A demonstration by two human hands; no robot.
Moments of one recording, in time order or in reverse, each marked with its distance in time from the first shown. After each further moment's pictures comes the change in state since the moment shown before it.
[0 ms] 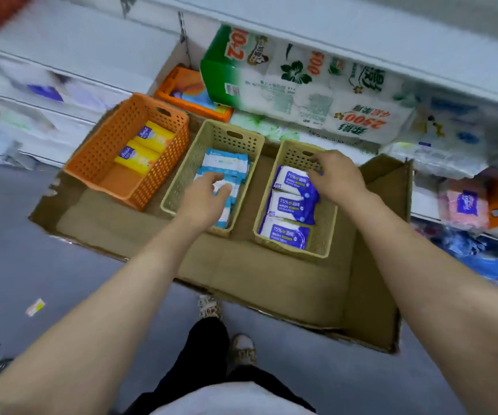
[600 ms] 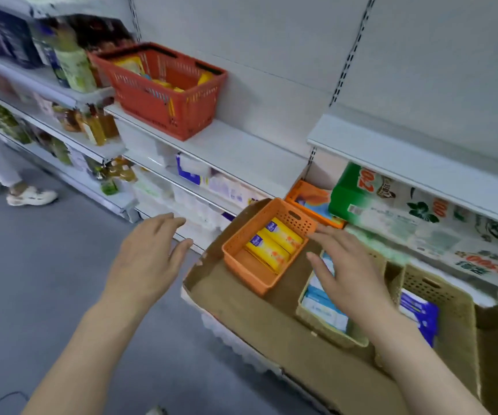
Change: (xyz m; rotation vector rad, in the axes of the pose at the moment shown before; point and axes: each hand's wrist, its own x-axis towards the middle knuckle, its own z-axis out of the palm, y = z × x) left_hand -0.081 -0.167 -0.338 0.444 0.524 0.181; right_hand -0.071 -0.329 -0.008 0.107 0.239 -0.485
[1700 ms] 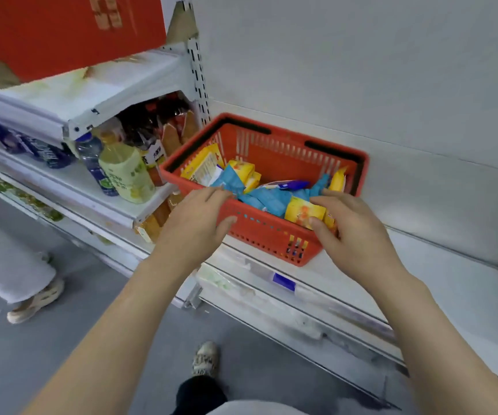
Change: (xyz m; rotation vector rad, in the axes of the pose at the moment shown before) left_hand 0.594 -0.346 -0.052 0.103 -0.086 0.294; right_hand 0.614 -0.235 0.192 0.112 0.079 0.079
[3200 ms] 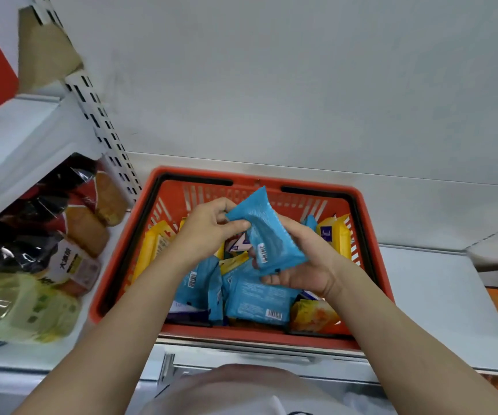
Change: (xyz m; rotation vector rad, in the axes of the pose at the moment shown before) left_hand 0.246 -0.070 0.086 -1.064 -0.504 -0.030; right_hand 0.189 0.012 0.104 1.717 -0.513 0.895
